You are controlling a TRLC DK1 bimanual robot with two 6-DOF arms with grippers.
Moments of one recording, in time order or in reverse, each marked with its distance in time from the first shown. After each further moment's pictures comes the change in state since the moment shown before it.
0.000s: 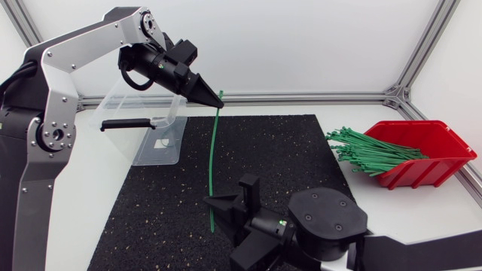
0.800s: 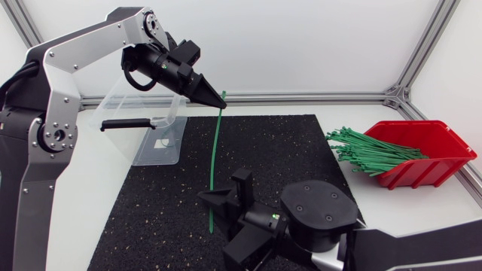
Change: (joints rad) left arm -0.013 0.000 -0.002 0.016 0.000 -0.025; right arm -0.013 0.035 0.045 0.006 -0.026 -0.023
